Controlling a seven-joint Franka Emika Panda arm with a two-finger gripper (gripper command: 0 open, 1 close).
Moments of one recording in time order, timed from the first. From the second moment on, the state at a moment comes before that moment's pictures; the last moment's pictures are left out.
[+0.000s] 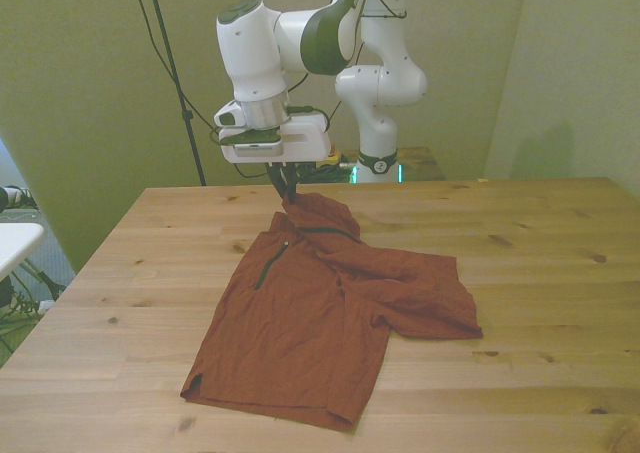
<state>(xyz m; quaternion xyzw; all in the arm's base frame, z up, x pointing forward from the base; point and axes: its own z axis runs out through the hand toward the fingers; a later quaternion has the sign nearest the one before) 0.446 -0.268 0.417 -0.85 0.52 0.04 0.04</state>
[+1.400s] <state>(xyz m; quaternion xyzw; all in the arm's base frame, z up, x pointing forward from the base) 0.452 -0.033 0.457 -0.92 0.32 -0.16 -0.15</state>
